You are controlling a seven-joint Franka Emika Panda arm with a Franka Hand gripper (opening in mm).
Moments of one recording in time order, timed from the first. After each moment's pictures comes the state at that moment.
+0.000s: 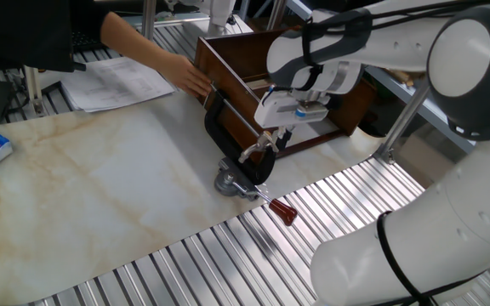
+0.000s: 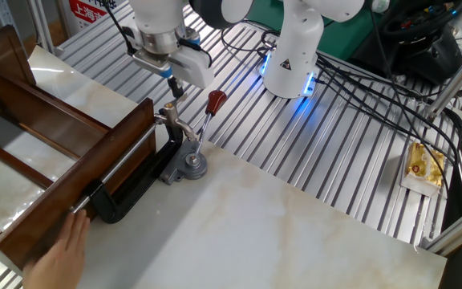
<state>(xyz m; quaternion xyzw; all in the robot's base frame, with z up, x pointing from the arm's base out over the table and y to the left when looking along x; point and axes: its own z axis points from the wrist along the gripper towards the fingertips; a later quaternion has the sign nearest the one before) 0.398 -0.148 0.211 -0.01 -1.00 -0.05 0.06</state>
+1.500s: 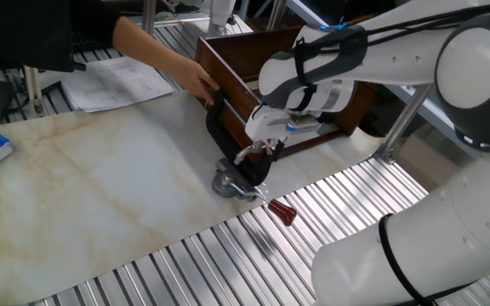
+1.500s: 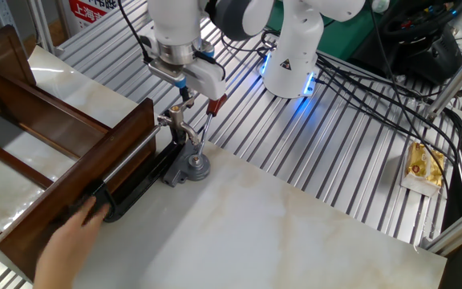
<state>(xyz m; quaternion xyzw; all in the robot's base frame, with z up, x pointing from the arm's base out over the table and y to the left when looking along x) 0.387 -0.125 0.195 -0.03 -1.00 -0.03 0.04</state>
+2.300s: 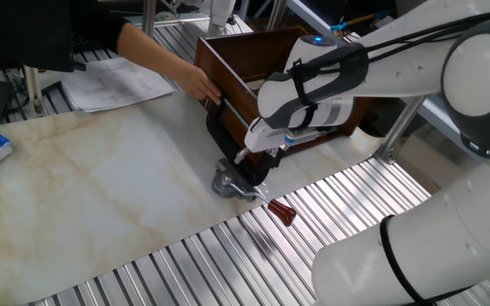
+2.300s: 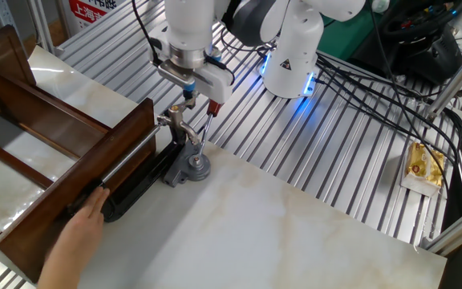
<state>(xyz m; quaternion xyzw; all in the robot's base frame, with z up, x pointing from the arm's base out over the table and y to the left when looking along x) 0.375 -0.122 0.182 -0.01 -1.00 0.00 0.03</state>
